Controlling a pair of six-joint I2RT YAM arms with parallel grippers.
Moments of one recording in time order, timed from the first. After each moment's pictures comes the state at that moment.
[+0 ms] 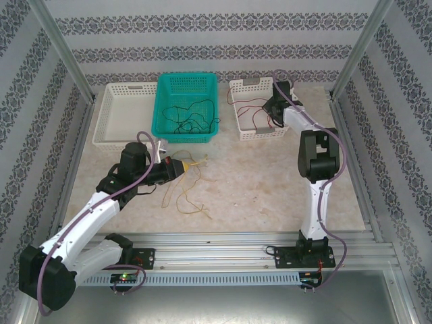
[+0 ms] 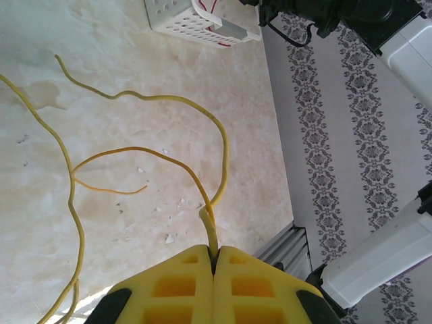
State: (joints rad) left arm -0.37 0.98 0.70 -0.25 0.56 -0.81; right arm 0.08 2.24 1.77 -0.36 0.08 0.89
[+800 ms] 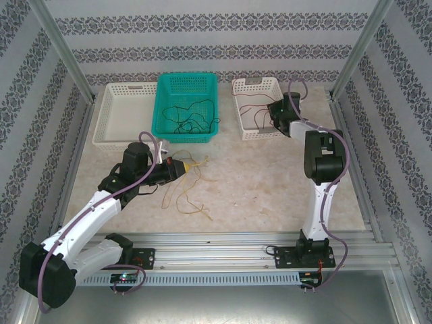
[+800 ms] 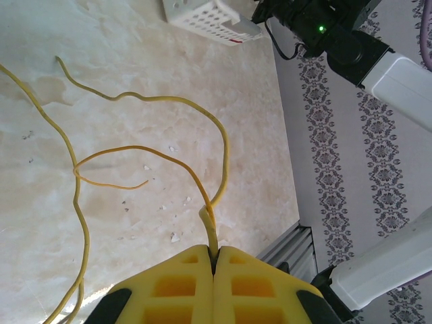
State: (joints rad) left arm -0.38 0.99 0.70 -0.25 0.55 -0.81; right arm 0.02 2.19 1.46 0.17 -0.15 1.20
